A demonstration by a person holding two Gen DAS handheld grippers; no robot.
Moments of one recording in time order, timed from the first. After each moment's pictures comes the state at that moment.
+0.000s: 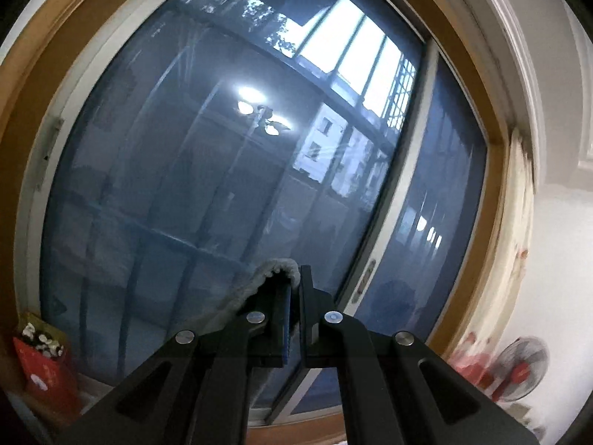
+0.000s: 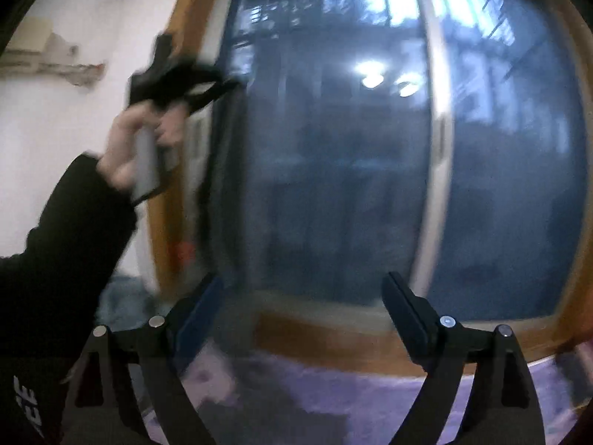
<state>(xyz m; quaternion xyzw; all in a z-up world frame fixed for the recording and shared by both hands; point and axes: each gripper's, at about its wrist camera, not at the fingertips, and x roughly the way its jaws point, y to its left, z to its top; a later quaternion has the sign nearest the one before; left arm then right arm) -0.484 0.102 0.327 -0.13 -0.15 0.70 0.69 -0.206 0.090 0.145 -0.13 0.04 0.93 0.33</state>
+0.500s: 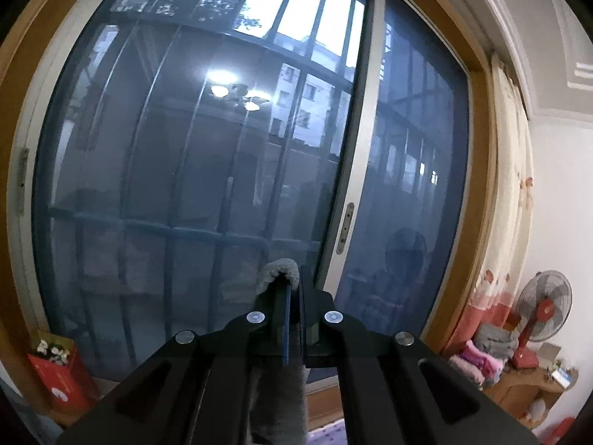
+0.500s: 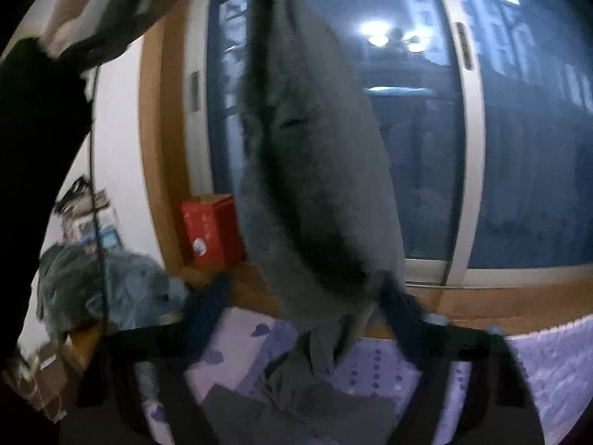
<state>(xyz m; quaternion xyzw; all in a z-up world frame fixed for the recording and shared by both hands) -0.423 0.095 0.320 -0.11 -0.04 0.70 0.71 -0.263 0.165 0.061 -0.13 0.08 0.92 0.36</state>
